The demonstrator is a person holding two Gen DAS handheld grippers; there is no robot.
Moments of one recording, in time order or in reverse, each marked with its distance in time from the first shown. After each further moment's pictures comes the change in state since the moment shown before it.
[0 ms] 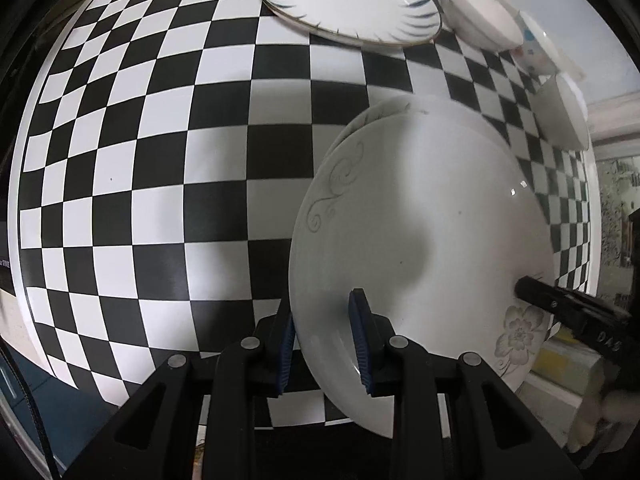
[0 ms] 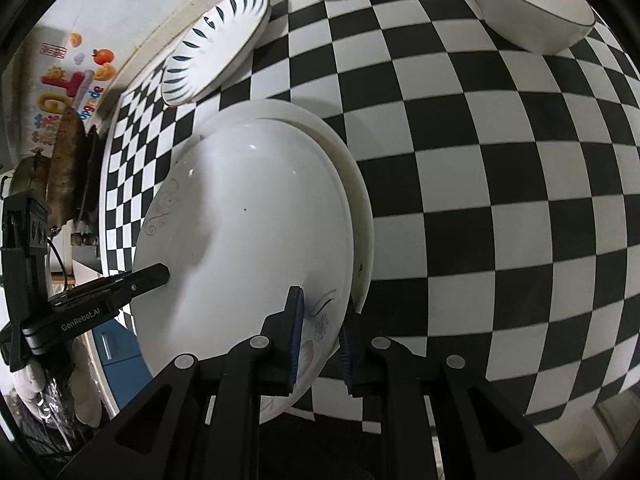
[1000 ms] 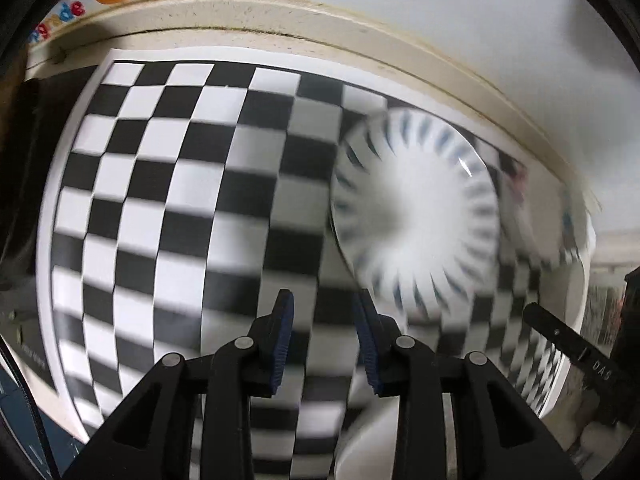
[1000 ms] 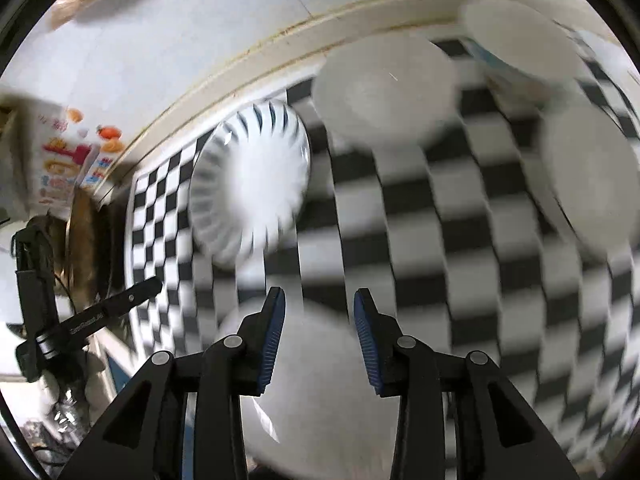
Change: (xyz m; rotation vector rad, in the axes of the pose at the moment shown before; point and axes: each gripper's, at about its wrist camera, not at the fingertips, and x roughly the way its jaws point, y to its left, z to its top) left arm -0.038 0.065 0.175 -0.198 -0.119 -0.027; right arm -0.032 0.040 0.156 0.022 -0.134 0.036
